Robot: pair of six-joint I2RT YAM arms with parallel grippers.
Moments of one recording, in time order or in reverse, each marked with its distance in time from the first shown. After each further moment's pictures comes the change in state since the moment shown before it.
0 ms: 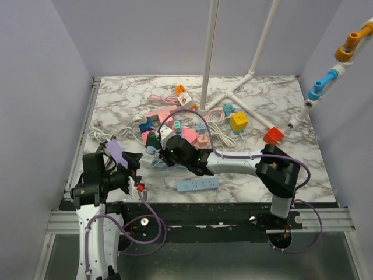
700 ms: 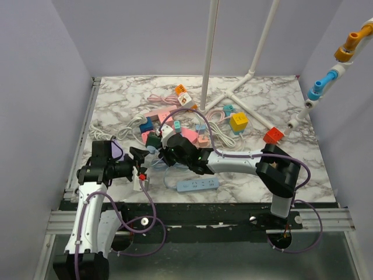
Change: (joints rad) left arm -0.095 0.254 -0.021 0.208 0.034 0.024; right arm -0.002 0.000 0.001 0.003 -0.040 0.029
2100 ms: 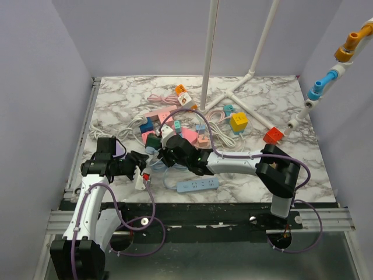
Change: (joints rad) left arm -0.056 0.112 -0.003 0.020 -0.129 0.097; right arm -0.003 0.000 0.000 0.006 0.005 0.029
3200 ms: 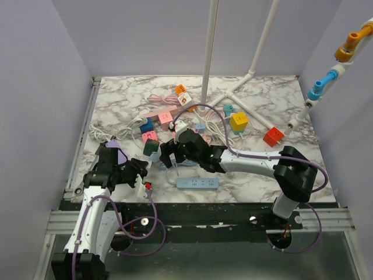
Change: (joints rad) left arm -0.020 -0.134 -0.139 0.043 -0.071 -0.019; right arm -0.052 -0.147 -0.094 -0.041 -0.023 0.063
